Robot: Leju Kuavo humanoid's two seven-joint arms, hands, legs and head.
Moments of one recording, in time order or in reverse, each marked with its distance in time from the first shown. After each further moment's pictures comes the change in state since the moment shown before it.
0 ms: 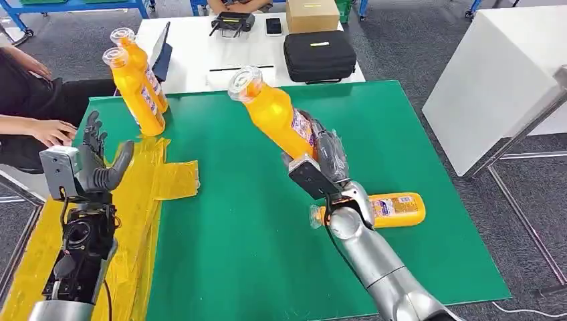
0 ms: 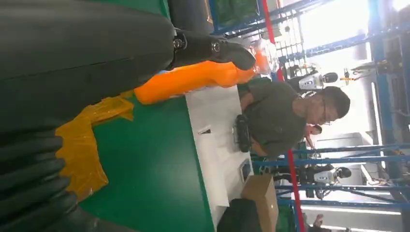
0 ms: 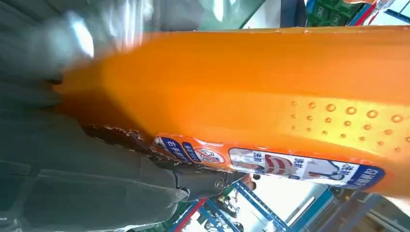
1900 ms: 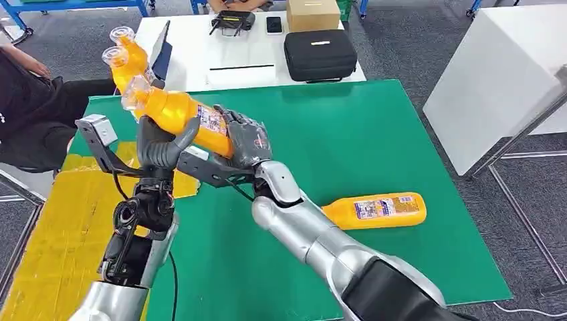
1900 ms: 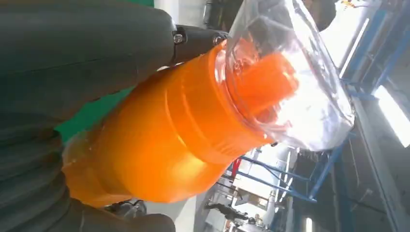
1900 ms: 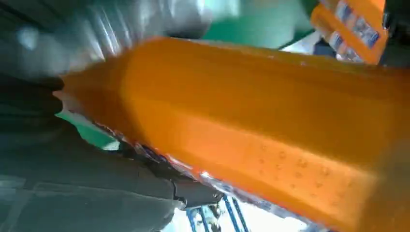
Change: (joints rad) left arm -0.091 -0.264 -0.143 -0.042 0.289 -0.099 0.096; right arm -0.362 0.285 0.389 0.518 0.250 -0.100 0.402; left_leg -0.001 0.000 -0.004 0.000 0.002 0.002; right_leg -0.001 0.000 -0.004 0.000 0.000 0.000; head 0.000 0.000
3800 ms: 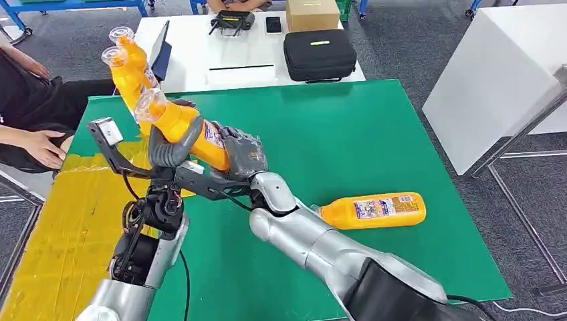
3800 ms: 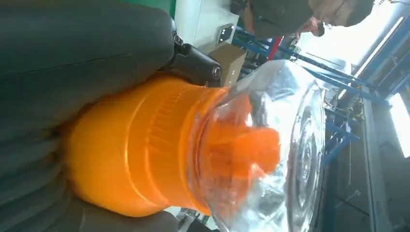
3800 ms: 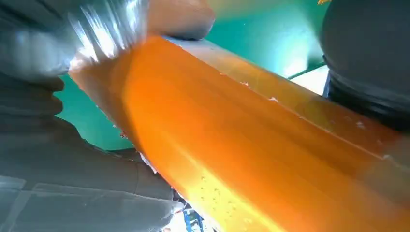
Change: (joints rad) left arm -0.013 -0.037 -0.006 0.064 0.148 -0.022 0.028; right arm -0.018 -0.021 0.247 0.037 -0.219 -0.026 0.052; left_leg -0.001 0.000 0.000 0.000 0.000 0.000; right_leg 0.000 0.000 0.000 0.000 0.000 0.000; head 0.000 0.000
